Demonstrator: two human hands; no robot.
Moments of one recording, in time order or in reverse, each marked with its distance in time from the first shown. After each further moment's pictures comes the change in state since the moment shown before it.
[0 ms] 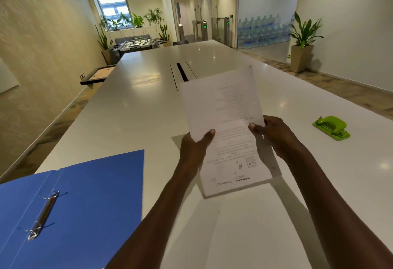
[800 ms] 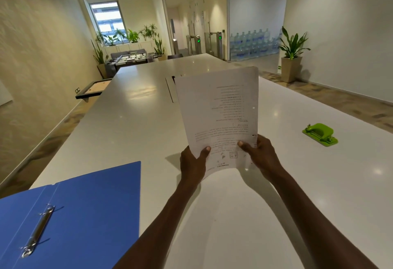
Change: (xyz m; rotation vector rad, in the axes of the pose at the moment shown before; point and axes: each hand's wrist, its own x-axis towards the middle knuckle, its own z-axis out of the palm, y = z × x) left_hand 0.006 -0.029 0.009 0.095 0.058 0.278; right_hand -0.027 0.026 0.025 0.045 0.110 -0.196
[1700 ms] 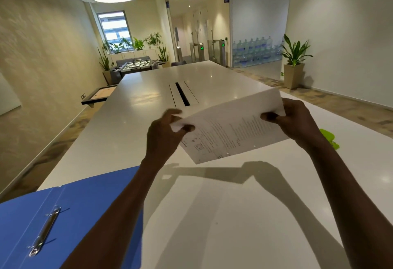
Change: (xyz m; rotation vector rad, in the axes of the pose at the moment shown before) left_hand 0.060 0.060 -0.079 0.485 0.081 0.516; right_hand 0.017 -0.105 -0.064 -0.298 0.050 -0.313
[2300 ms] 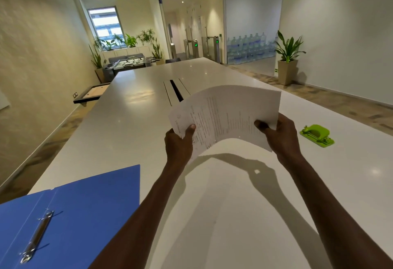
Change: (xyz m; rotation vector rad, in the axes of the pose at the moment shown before) left_hand -0.027 0.024 0.049 -0.488 0.030 -0.524; right_hand -0.022 0.040 0.044 0.129 0.251 0.149
